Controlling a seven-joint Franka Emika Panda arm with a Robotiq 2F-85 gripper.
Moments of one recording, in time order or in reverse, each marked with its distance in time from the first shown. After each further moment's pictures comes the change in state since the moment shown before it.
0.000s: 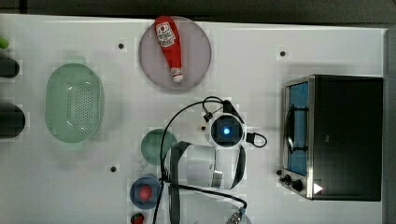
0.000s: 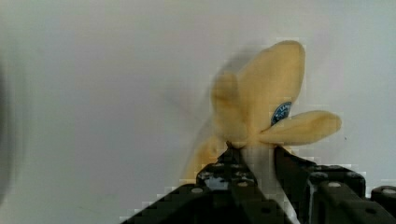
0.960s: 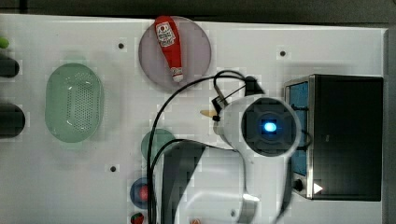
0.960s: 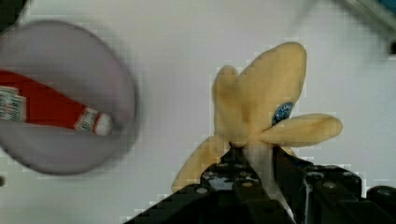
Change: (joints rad) arm -0.014 -0.488 -0.009 0.271 -0.012 -0.708 0.002
